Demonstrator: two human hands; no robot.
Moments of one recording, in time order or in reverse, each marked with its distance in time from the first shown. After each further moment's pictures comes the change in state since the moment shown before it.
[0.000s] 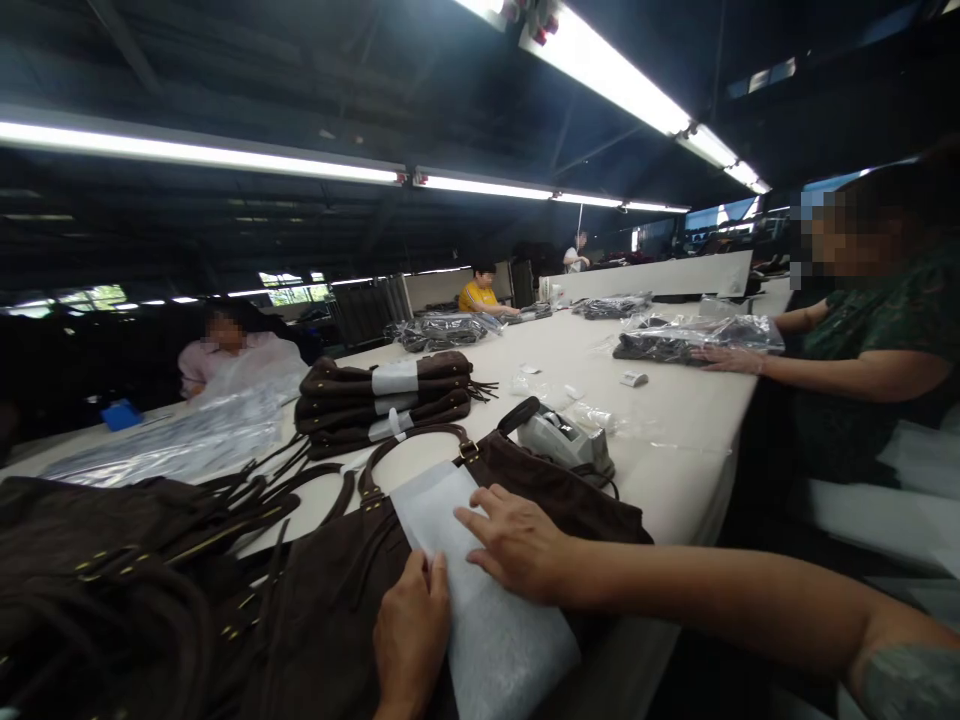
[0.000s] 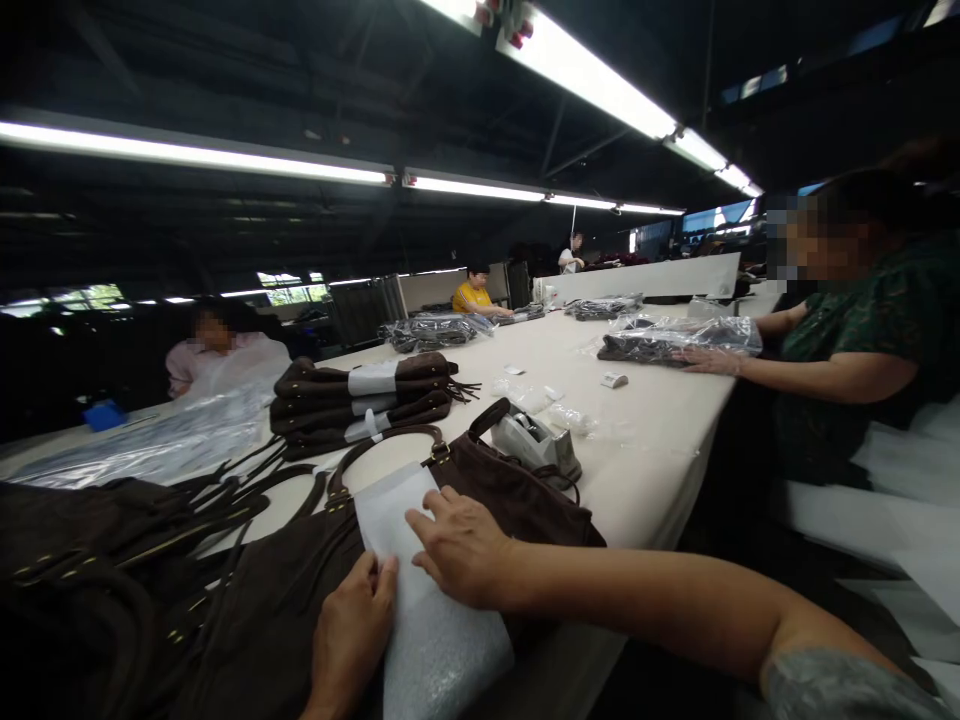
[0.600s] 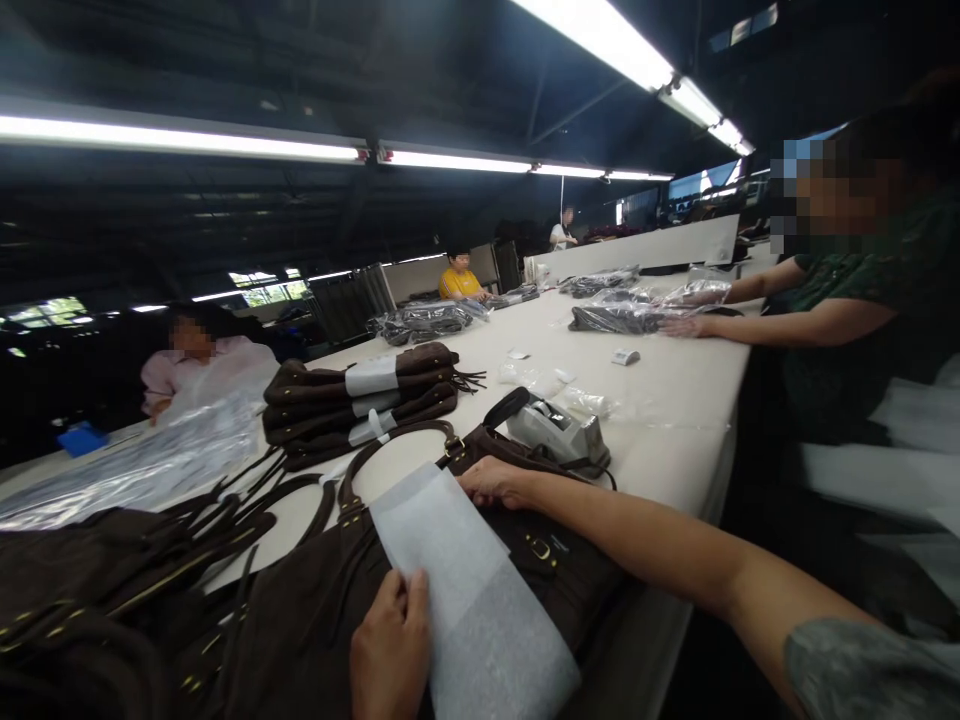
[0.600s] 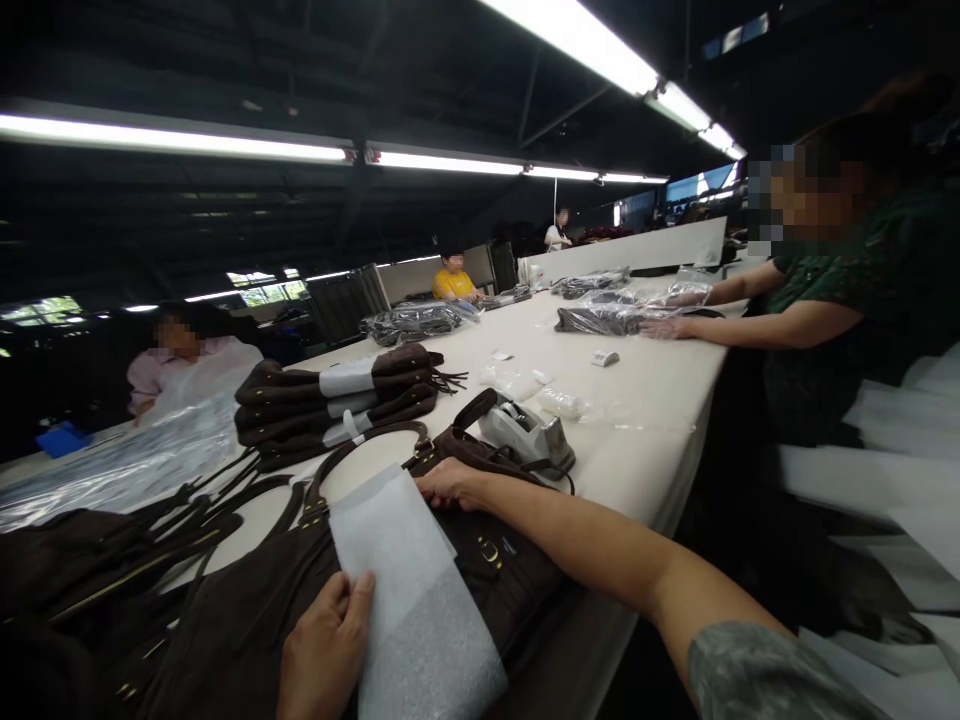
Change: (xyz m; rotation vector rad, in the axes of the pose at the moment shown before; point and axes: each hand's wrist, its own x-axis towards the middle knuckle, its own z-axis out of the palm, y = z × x) left_hand 0.013 -0.011 0.002 -0.082 -0.035 -0.063; right_hand 0.081 0.088 0.063 1.266 -0.231 0.656
